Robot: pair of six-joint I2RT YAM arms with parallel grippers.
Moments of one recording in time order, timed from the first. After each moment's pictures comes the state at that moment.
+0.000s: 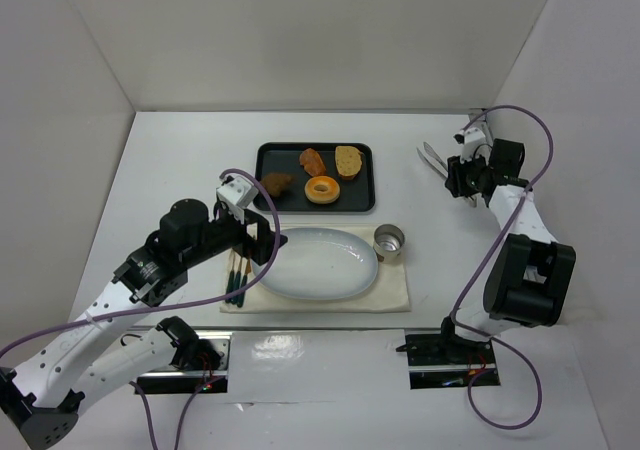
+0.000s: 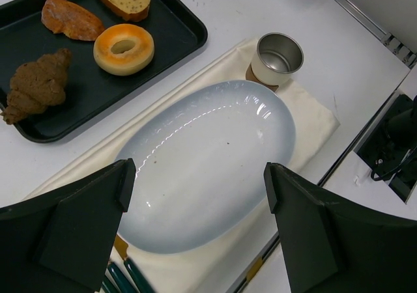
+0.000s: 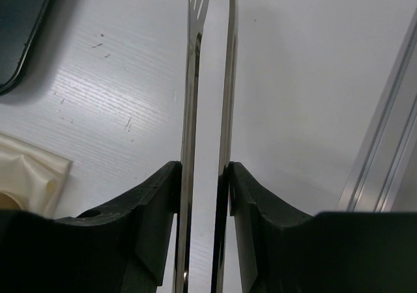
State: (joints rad) left arm -0.64 0.75 0.82 -0.38 0.16 -0.17; right arm -0.28 1.48 1.01 -0.27 -0.44 -0.46
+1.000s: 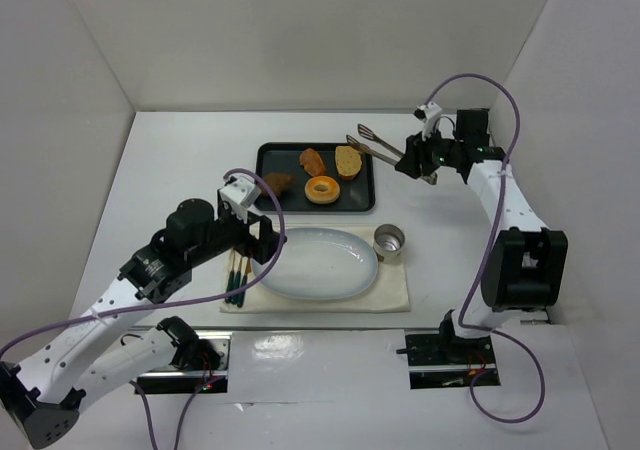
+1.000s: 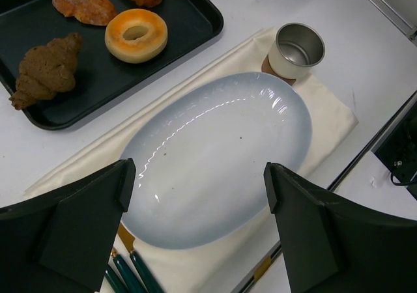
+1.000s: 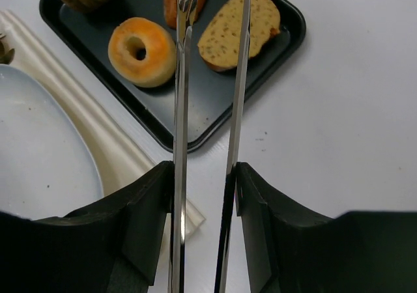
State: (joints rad) left arm -0.64 0.77 0.81 -0.38 0.12 -0.16; right arm -0.05 1.53 1.24 -0.43 -0.71 -0.37
